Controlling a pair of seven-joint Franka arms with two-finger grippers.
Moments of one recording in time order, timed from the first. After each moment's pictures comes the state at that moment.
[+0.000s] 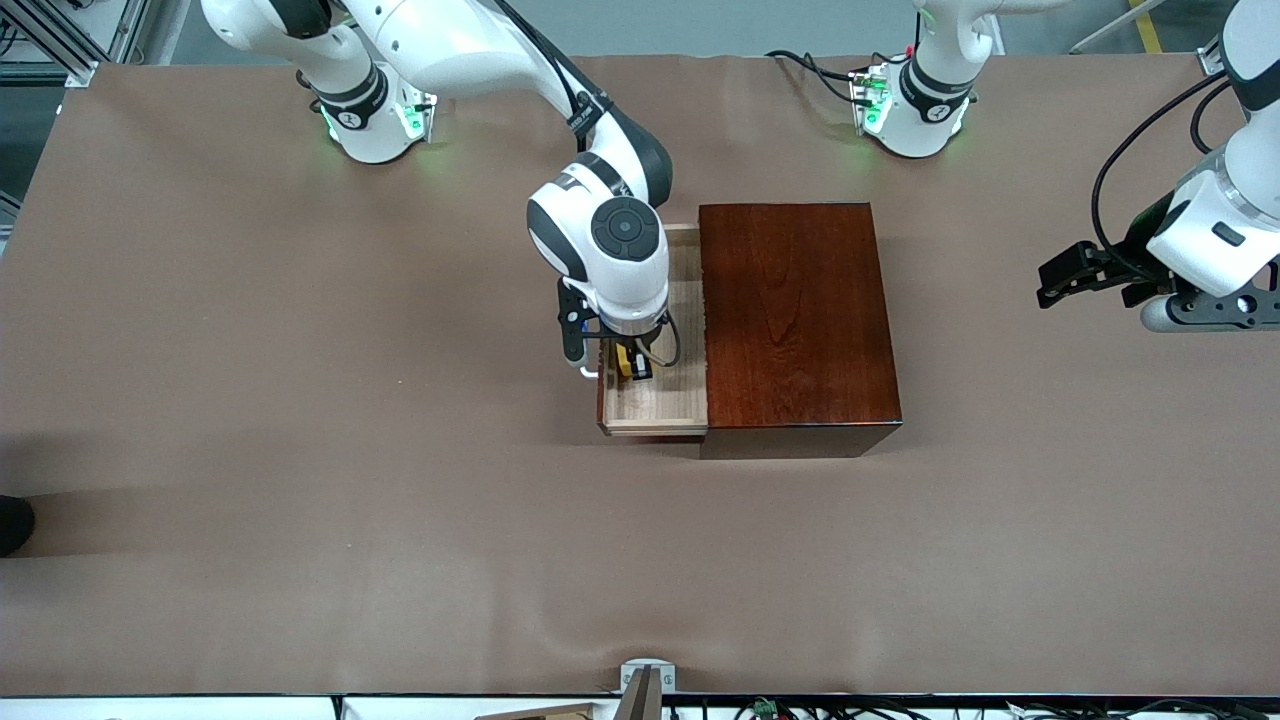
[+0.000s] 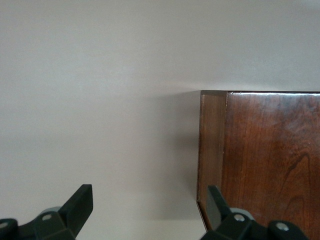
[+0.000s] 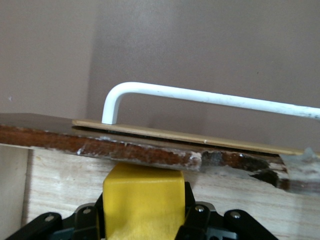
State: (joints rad) left arm 0.01 0.03 -0.10 -1.63 -0.03 1.66 -0.10; right arm 0.83 0.71 -0.07 -1.35 0.05 2.08 2.19
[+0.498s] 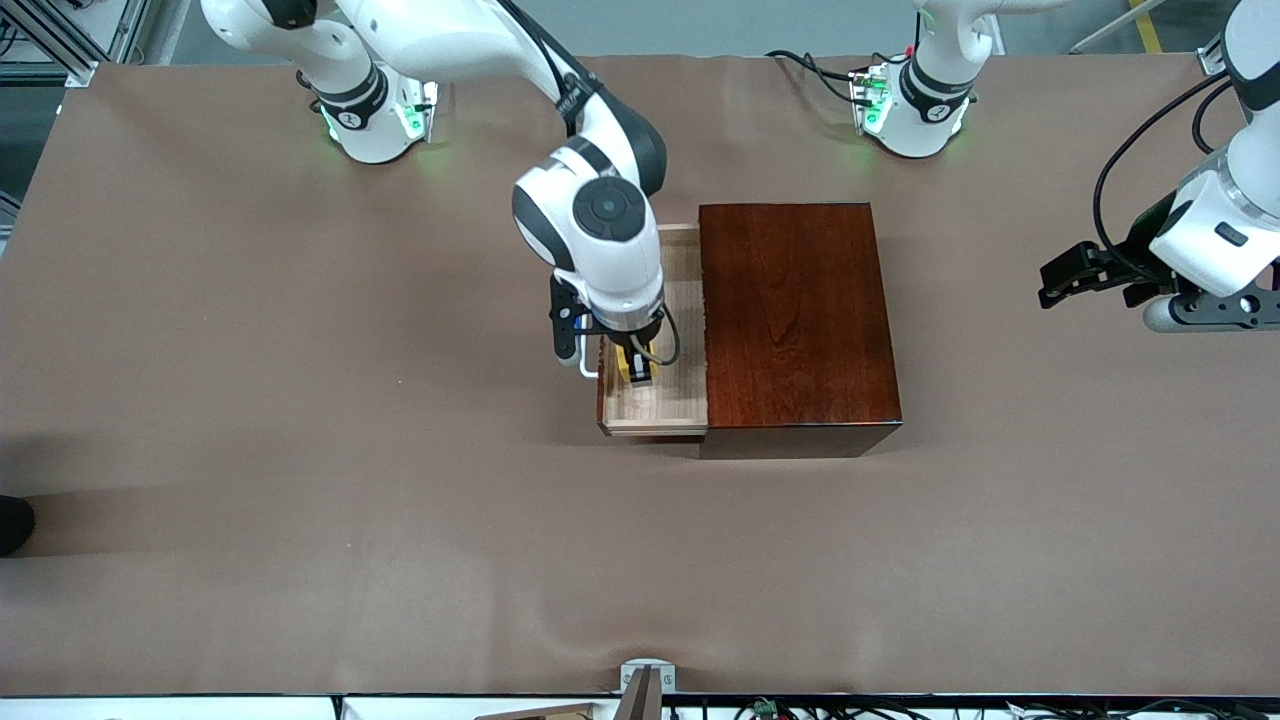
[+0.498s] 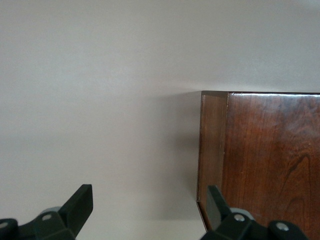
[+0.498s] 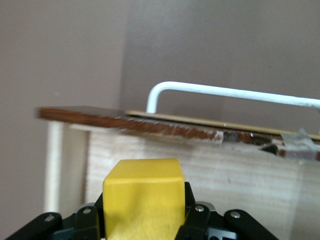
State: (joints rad) left arm 0.01 0.03 -0.09 -1.63 -0.03 1.66 -0.10; right arm 0.81 0.64 -0.08 -1.32 0.05 2.09 2.19
